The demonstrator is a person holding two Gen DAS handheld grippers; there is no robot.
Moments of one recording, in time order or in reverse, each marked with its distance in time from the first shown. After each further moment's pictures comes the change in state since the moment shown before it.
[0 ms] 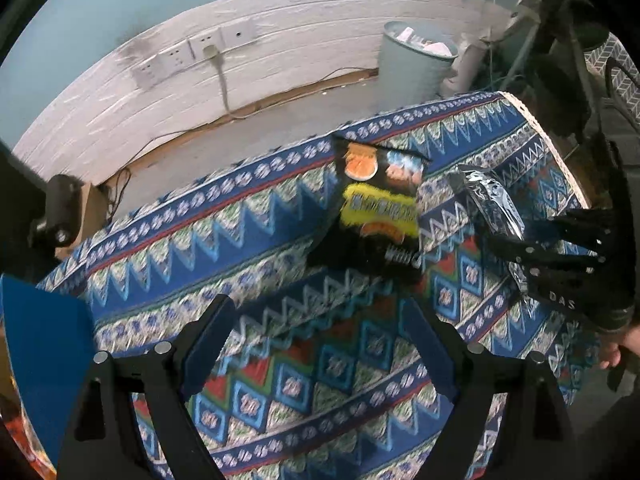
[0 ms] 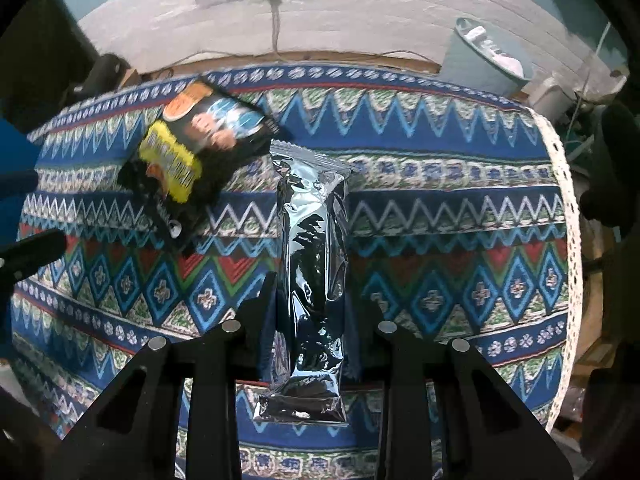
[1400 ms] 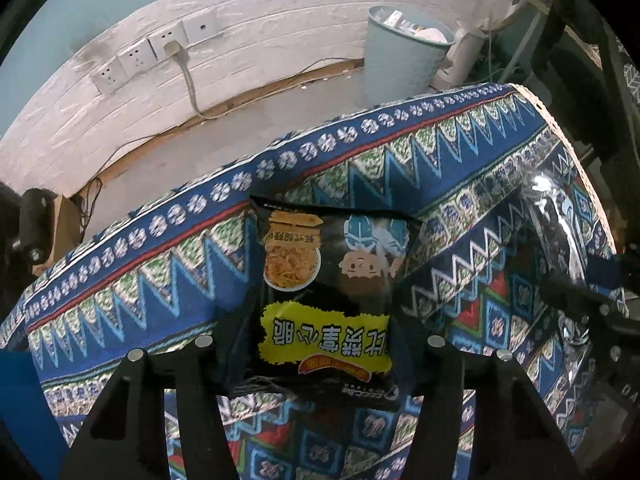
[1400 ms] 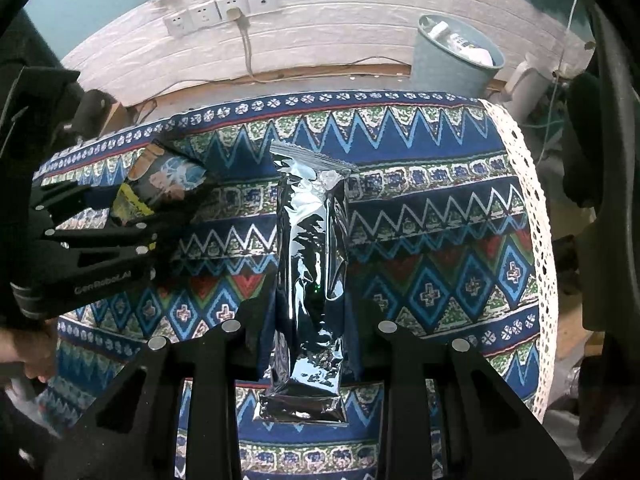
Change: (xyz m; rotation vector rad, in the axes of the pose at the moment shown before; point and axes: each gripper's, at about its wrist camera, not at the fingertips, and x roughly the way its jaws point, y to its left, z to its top) left arm 0.068 -0.045 0.040 0.021 0.026 -0.025; right arm -0.024 -0.022 -0.001 0.090 -0.045 0.002
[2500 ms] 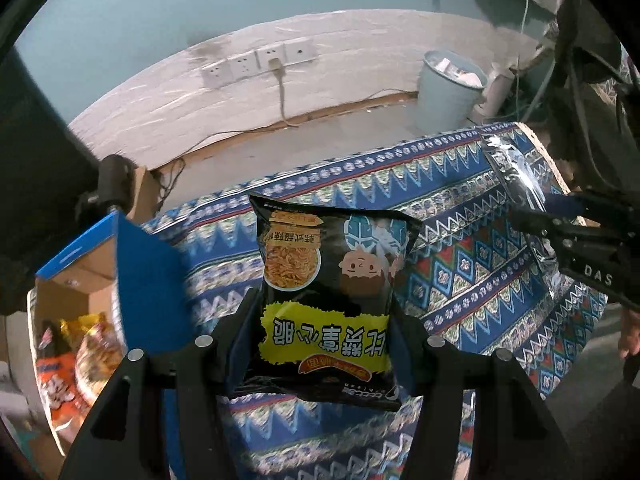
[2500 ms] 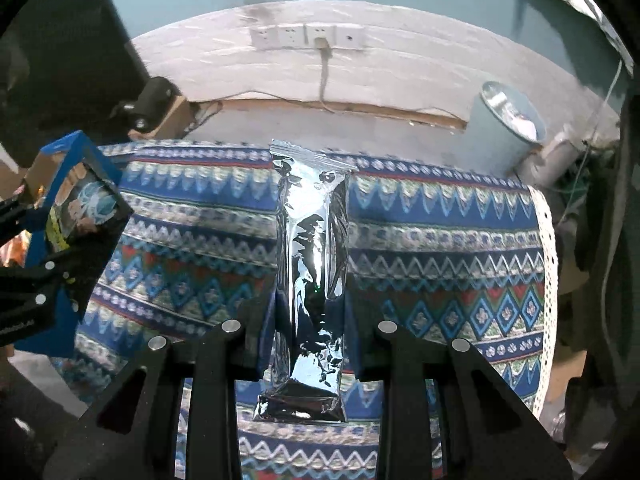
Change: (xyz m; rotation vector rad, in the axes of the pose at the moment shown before) left arm -0.166 0.086 -0.094 -0.113 -0.086 0.111; right arm -0.070 0.102 0.003 -0.184 -0.083 0.075
